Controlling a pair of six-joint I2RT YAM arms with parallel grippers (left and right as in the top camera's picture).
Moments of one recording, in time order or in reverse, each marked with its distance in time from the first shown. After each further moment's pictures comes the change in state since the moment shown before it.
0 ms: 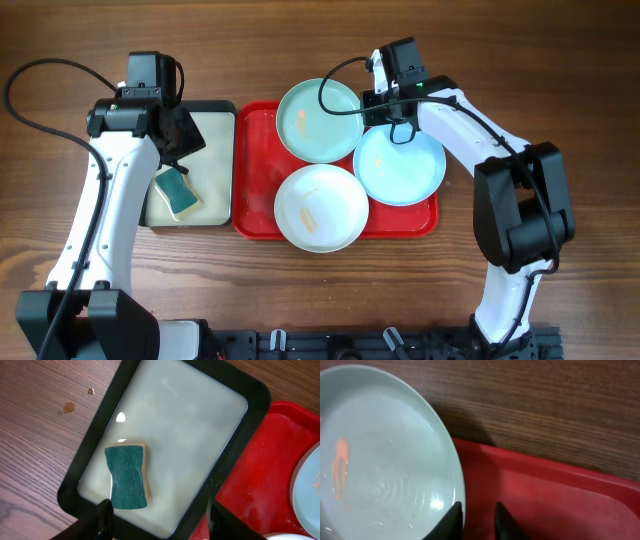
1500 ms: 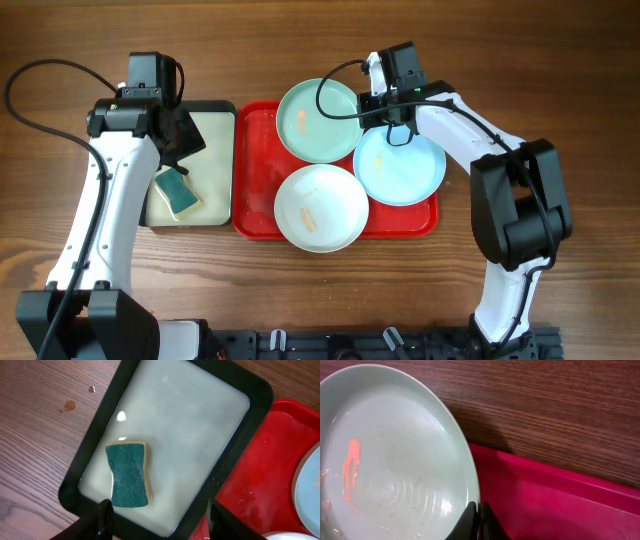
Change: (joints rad) left arm 0.000 0.000 0.000 -0.008 0.000 0.000; right arm 0.001 0.016 -0.034 0.076 -0.061 -0.008
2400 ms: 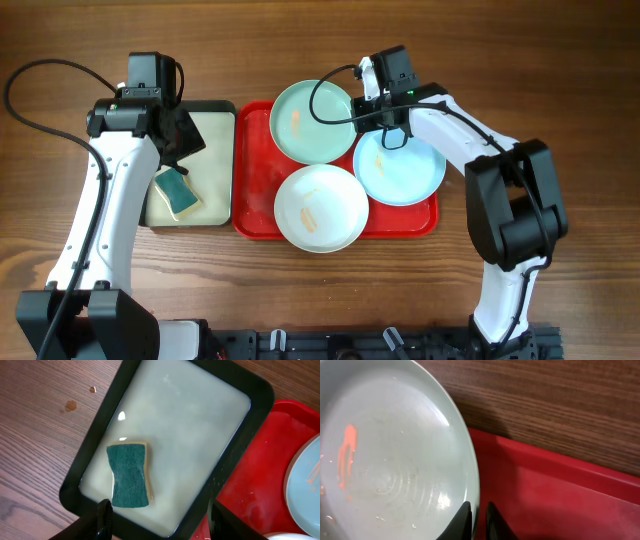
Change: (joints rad) left arm 0.001 0.000 0.000 0.000 -0.003 0.000; right arm 0.028 0.012 0.000 -0.014 0.001 -0.007
